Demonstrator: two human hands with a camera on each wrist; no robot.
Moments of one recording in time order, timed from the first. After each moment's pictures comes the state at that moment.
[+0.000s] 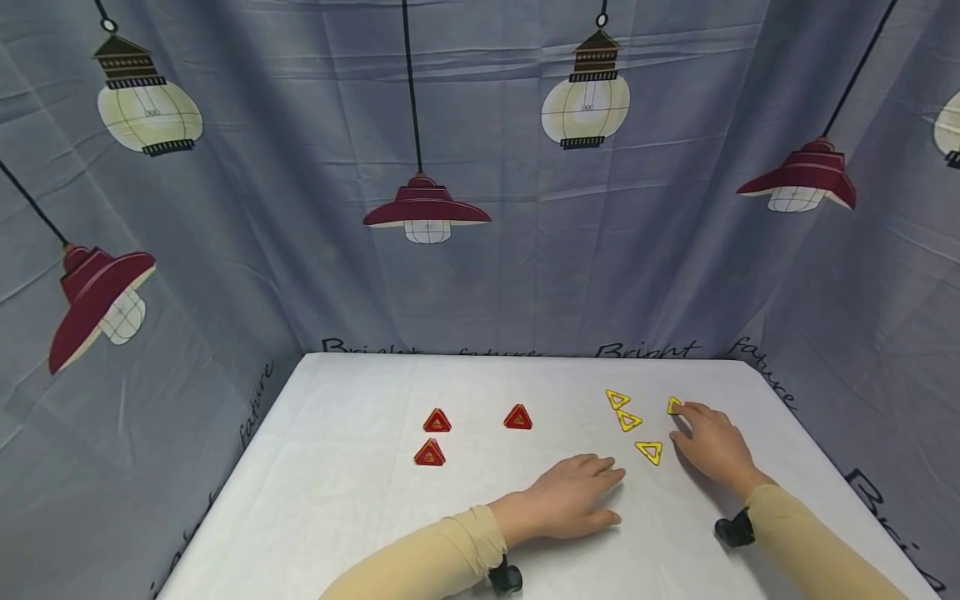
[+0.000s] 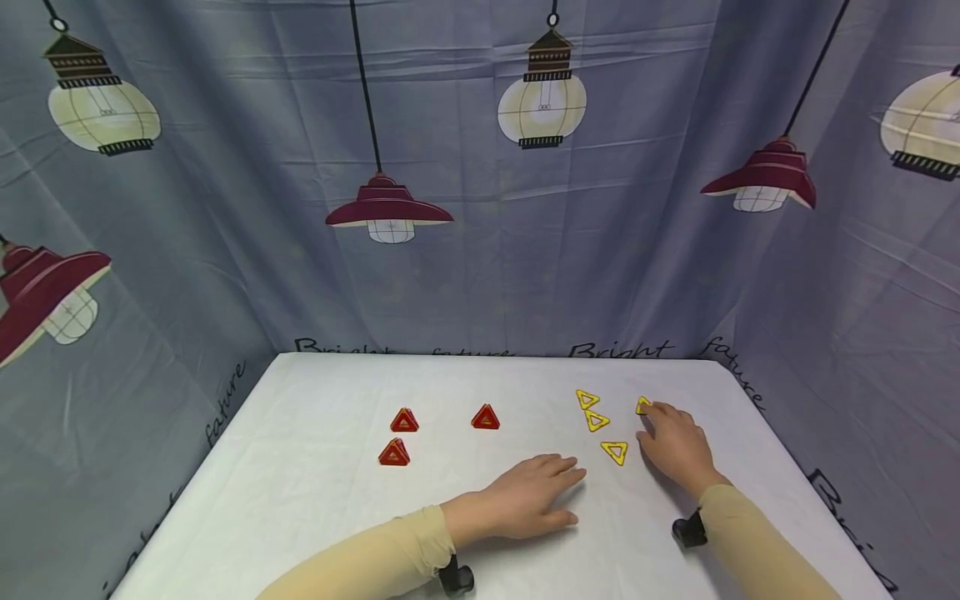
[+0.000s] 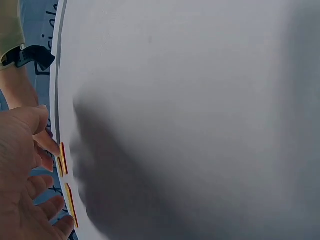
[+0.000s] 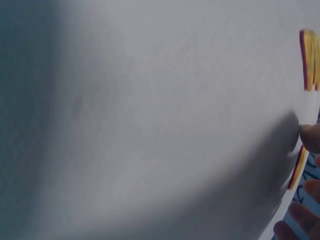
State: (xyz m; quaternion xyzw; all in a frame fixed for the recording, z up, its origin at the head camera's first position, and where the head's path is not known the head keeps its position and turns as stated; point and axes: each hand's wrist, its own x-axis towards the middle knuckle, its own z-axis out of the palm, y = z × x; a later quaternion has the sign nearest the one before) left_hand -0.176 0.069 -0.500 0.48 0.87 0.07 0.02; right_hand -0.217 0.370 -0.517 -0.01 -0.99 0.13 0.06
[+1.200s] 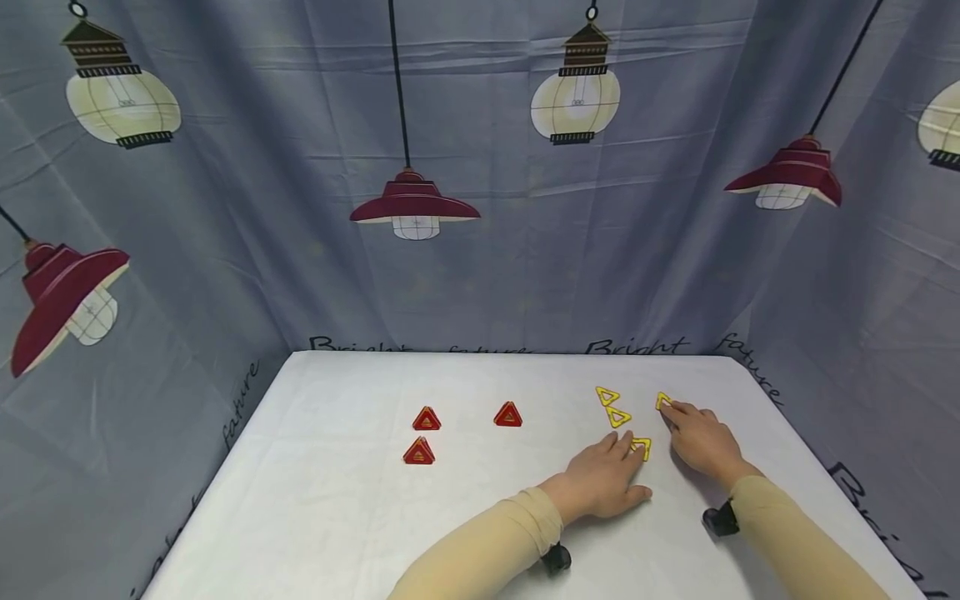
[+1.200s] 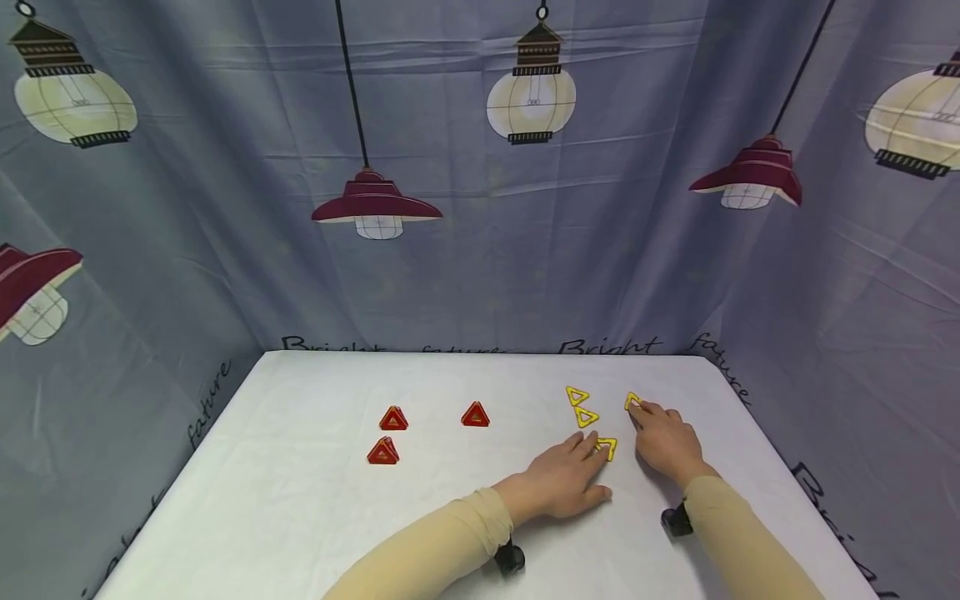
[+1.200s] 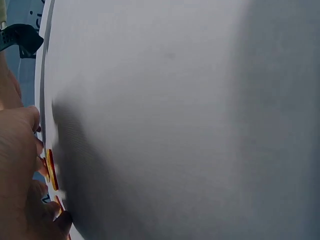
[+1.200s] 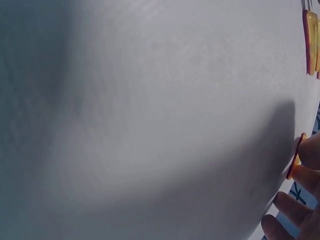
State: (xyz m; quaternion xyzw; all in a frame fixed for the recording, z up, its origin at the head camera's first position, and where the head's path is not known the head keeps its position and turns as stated) left_hand -0.191 0.147 -0.511 0.42 0.91 -0.01 0.02; right_hand -0.220 0.373 -0.513 -0.01 -1.00 0.08 -0.01
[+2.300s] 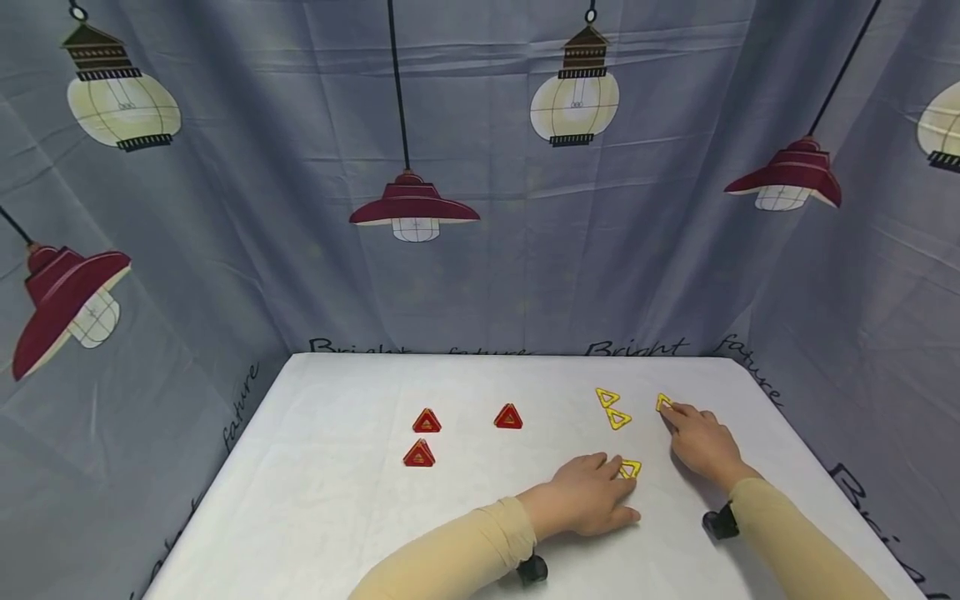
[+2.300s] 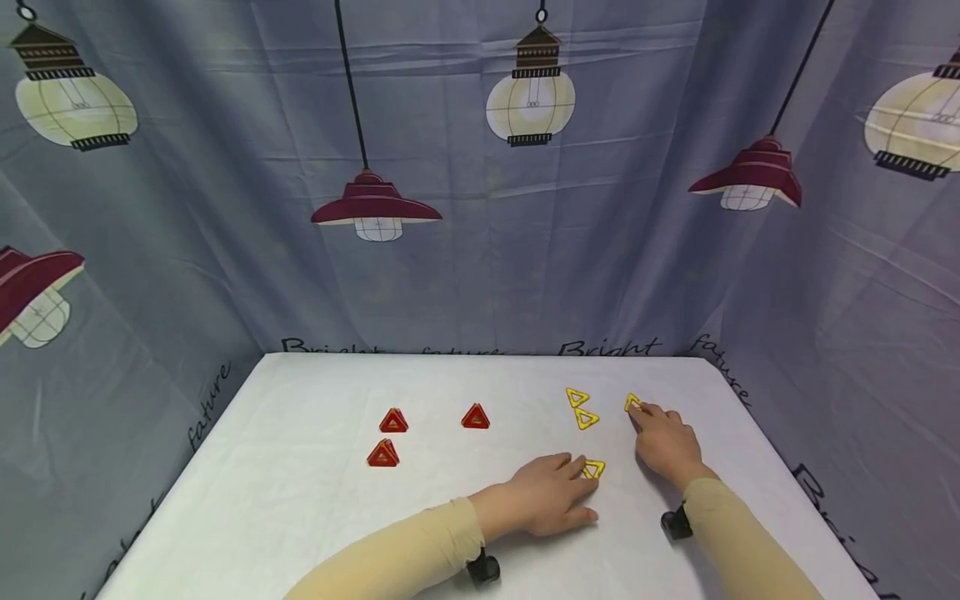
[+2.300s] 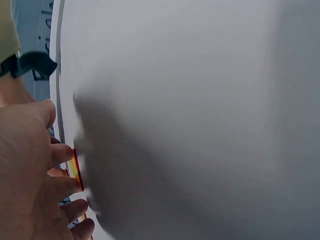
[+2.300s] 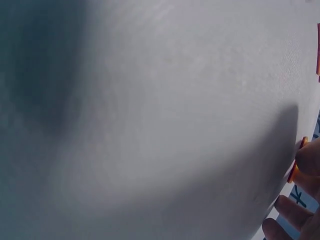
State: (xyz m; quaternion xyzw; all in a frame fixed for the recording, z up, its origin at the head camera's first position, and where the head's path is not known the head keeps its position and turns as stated) left_hand -0.177 0.114 -0.501 0.46 0.89 -0.01 0.07; right_hand -0.220 0.371 -0.518 -0.03 -1.00 0.09 -0.01
